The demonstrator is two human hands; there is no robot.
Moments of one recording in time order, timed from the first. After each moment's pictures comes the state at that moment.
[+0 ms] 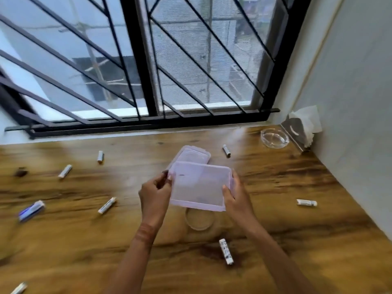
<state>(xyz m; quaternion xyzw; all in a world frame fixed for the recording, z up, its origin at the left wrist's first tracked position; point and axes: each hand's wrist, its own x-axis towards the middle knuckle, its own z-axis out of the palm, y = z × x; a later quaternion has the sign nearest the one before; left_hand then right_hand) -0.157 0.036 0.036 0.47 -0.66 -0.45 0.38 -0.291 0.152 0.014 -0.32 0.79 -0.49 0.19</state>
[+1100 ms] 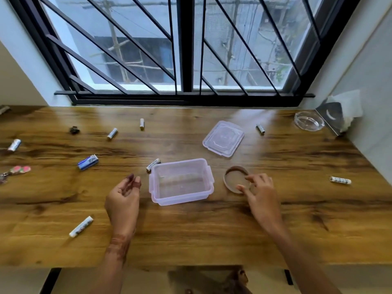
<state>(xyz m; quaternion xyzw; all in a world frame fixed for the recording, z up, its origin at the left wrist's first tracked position) 0.030 0.018 -0.010 0.60 -0.53 -0.41 0.44 -0.207 0.172 -0.016 -0.37 0.87 -0.32 0.02</state>
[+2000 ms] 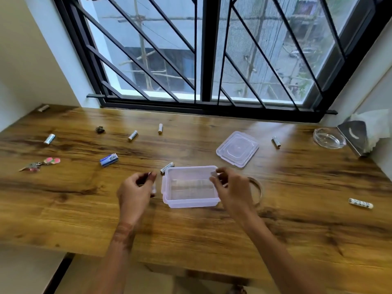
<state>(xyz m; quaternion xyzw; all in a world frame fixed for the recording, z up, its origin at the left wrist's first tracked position) 0.029 0.028 0.033 0.61 -0.57 -0.39 0.38 -0.151 0.119 0.034 -0.49 0.77 -0.40 0.08</state>
